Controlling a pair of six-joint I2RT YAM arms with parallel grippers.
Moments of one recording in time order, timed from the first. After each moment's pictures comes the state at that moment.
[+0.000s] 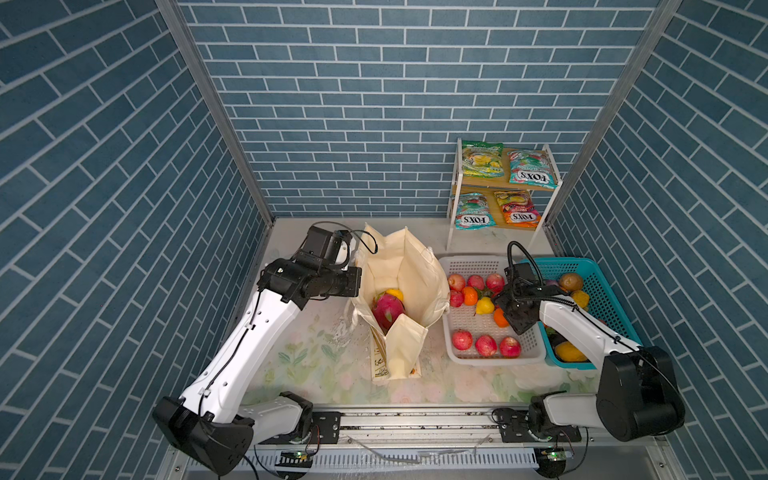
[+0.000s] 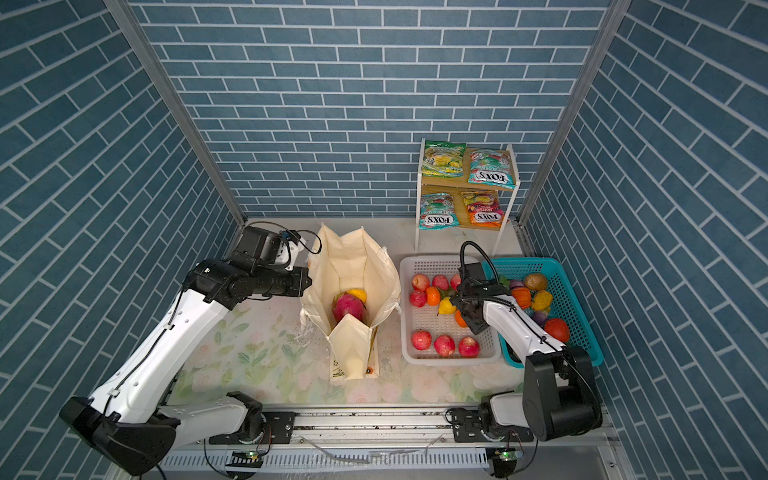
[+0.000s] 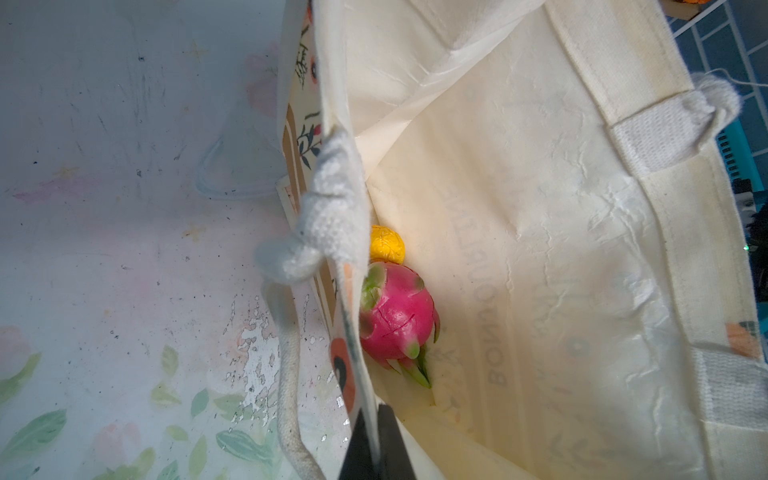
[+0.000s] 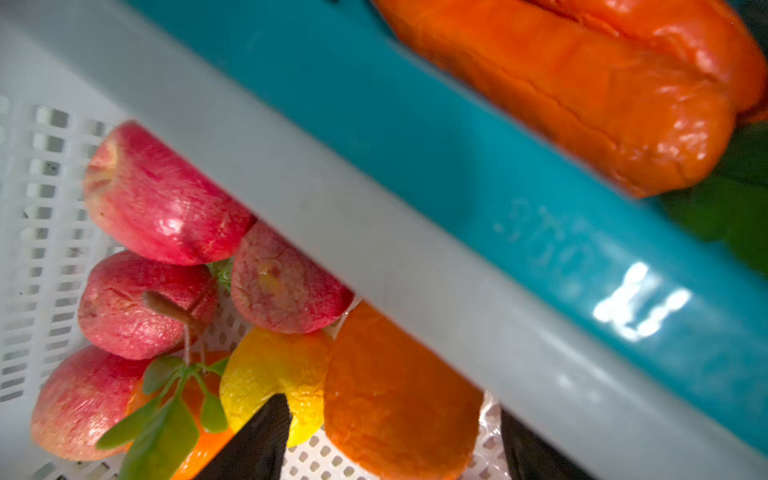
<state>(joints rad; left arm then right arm) -0.42 1.22 1.38 -1.06 0.16 -0.30 0.25 1.35 0.83 -0.69 0.12 1.18</state>
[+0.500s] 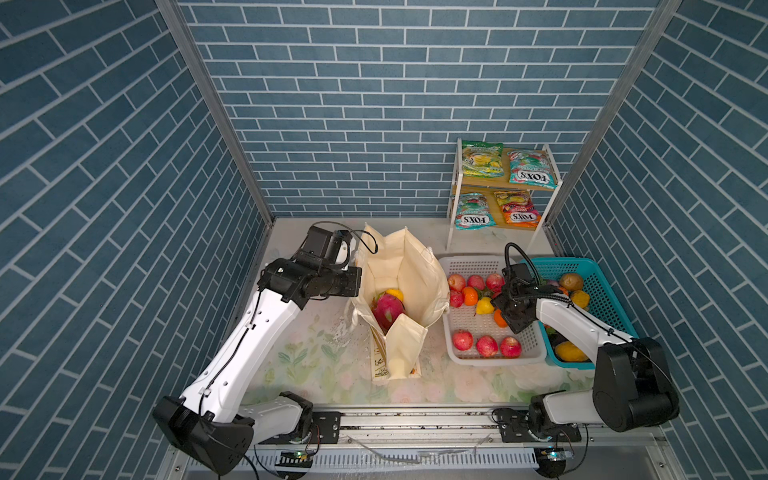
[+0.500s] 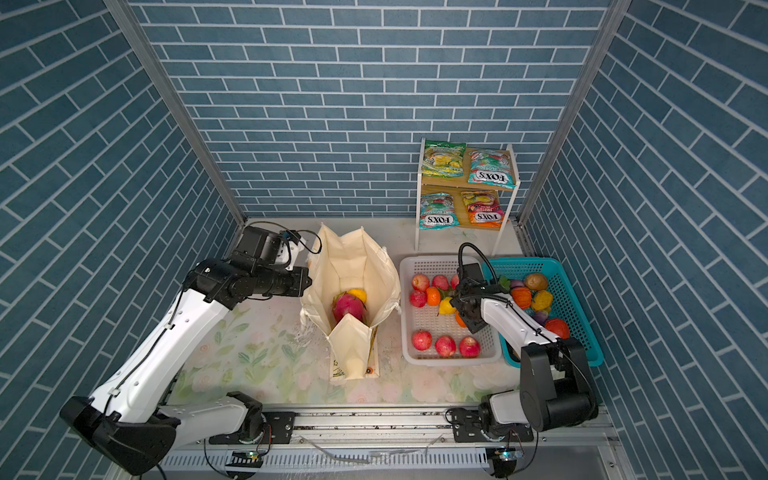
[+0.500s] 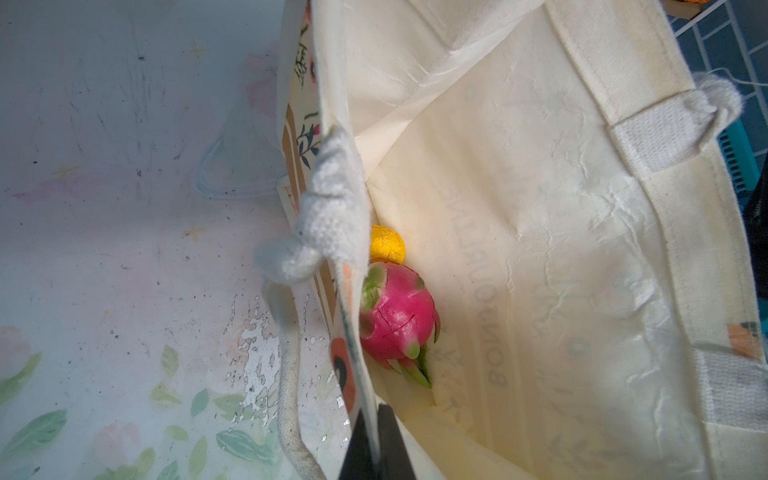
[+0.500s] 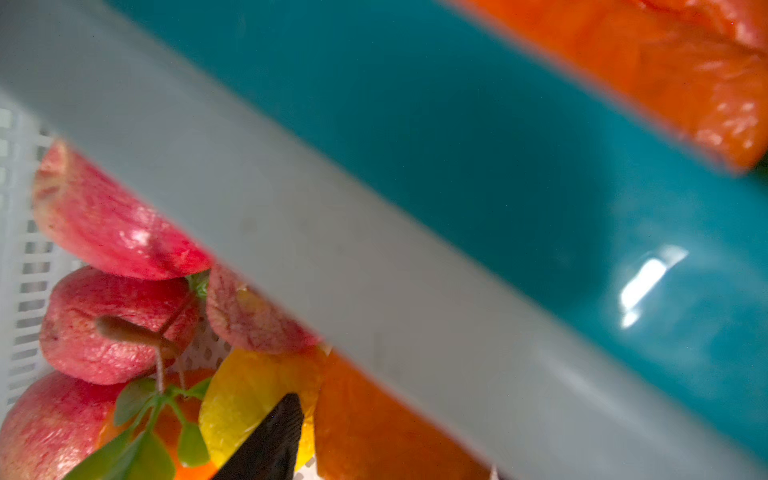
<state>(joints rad) -0.42 1.23 1.38 -1.06 0.16 -0.30 0.25 1.39 0.82 -0.66 0.12 1.18</state>
